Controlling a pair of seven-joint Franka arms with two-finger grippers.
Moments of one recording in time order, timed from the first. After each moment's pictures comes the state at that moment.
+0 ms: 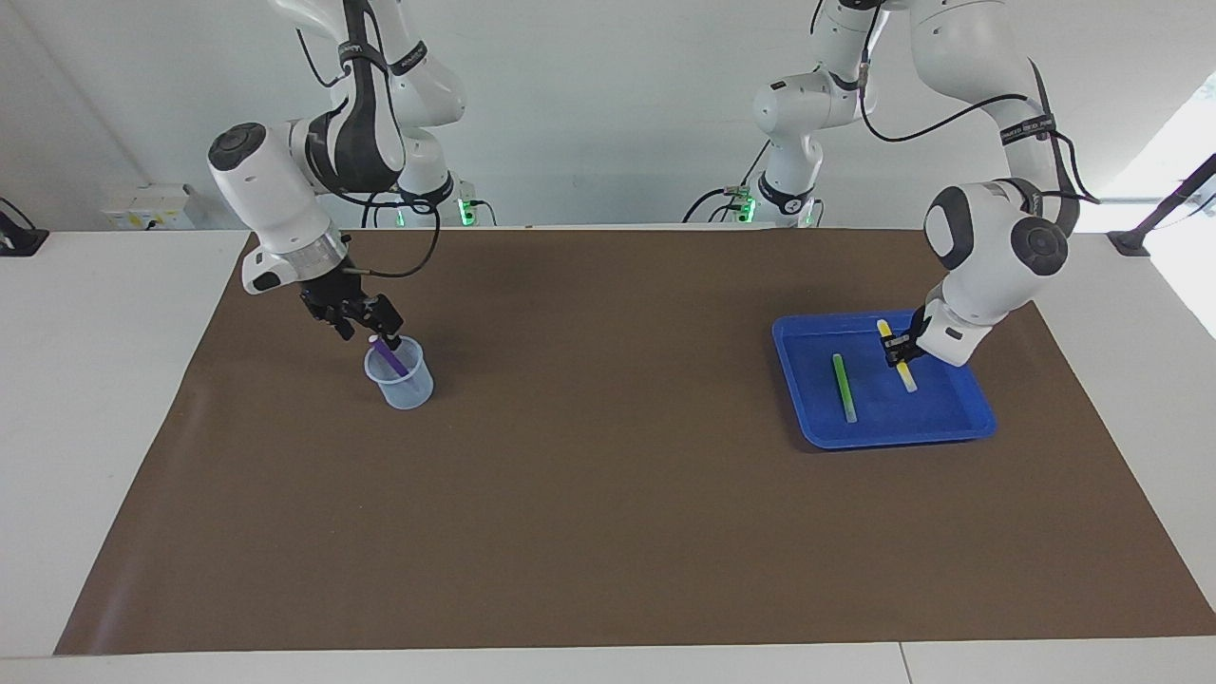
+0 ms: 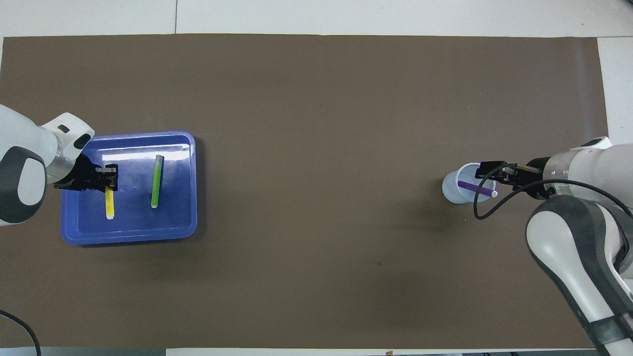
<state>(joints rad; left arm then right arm) 0.16 0.17 -0.15 -2.04 0.06 2.04 -0.08 0.05 -0.13 -0.07 -2.32 0.21 2.30 0.34</state>
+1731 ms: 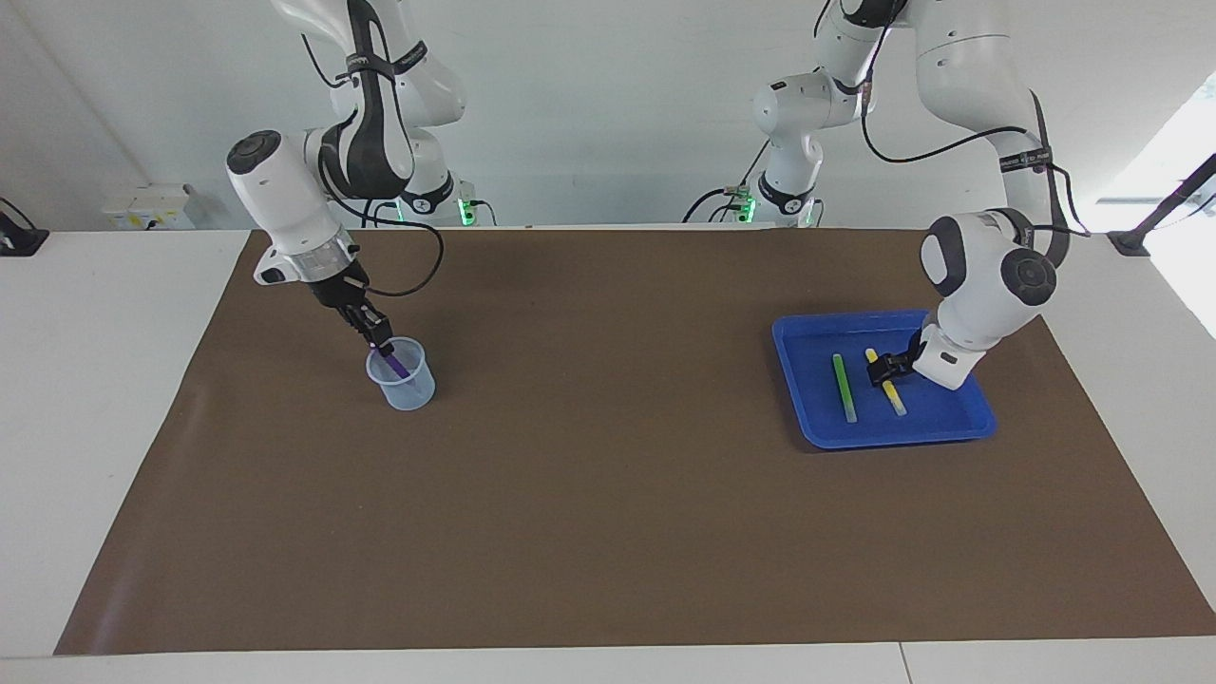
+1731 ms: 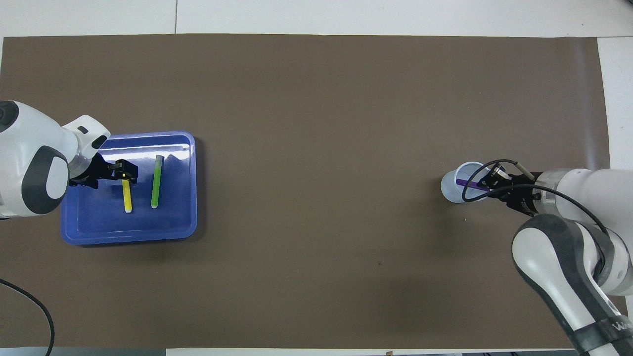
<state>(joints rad) 0.18 0.24 -0.15 -2.01 0.03 2.08 -0.08 0.05 -0.15 -0.06 -2.41 0.25 2.40 0.55</state>
